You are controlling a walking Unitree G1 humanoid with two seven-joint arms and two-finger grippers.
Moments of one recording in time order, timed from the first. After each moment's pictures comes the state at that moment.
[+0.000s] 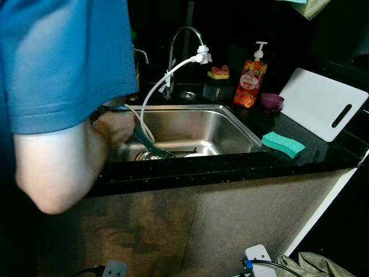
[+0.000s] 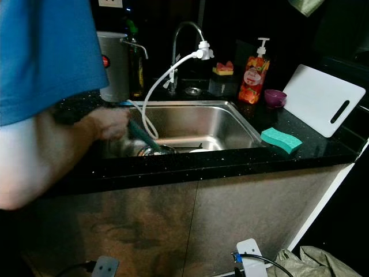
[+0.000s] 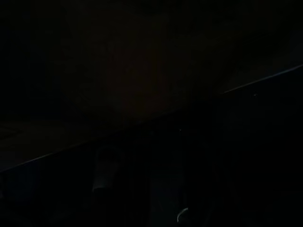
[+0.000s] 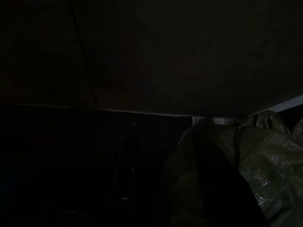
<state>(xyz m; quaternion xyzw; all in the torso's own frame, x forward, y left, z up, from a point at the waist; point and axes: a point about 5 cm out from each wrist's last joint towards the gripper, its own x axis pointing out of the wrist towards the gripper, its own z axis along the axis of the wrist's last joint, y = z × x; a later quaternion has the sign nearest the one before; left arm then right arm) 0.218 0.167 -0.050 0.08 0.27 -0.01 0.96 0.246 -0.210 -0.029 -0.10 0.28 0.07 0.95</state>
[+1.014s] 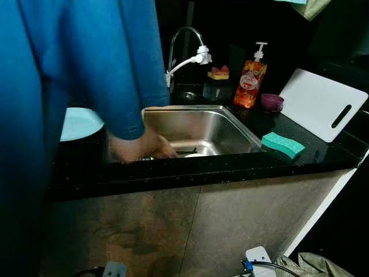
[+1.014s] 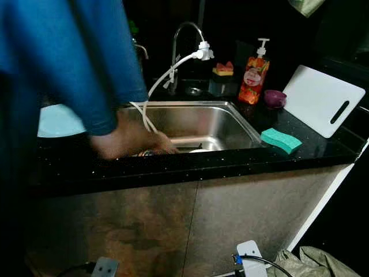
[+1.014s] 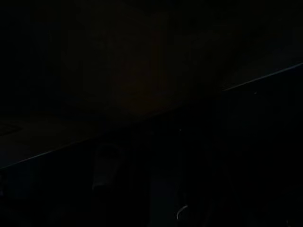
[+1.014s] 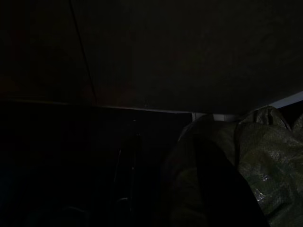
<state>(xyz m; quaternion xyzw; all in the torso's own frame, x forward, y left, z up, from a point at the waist) 0.216 0.166 -0.052 0.08 0.28 -0.01 0.96 0.244 -0.211 -0.032 -0.10 0.29 0.07 0.95</state>
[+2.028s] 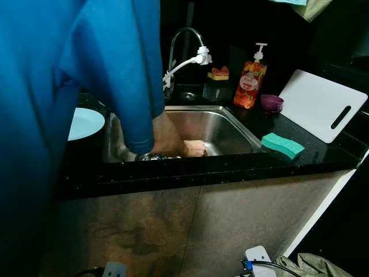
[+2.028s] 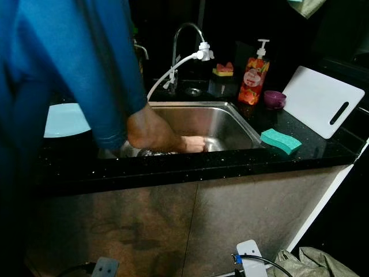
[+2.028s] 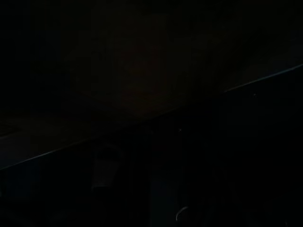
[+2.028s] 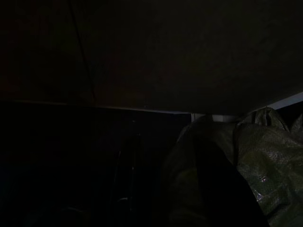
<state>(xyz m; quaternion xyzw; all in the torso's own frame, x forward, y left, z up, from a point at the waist) 0.216 0.166 -0.052 0.08 0.28 -0.01 0.96 0.244 -0.211 -0.031 -0.10 0.29 0.07 0.95</state>
